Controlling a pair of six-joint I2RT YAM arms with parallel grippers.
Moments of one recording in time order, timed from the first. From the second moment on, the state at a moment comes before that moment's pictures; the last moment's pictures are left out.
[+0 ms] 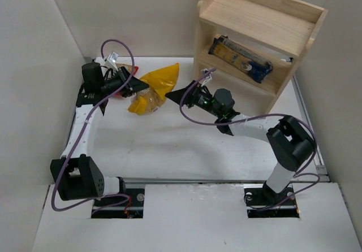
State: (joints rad) left arm 0.07 1.32 1.15 -0.27 0.89 -0.67; right arm 0.70 1.70 0.95 0.94 -0.33 1.00
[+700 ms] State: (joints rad) left arm 0.01 1.32 1.16 -0.22 0.87 -0.76; right arm 0.71 1.89 1.13 0.96 -0.35 1.07
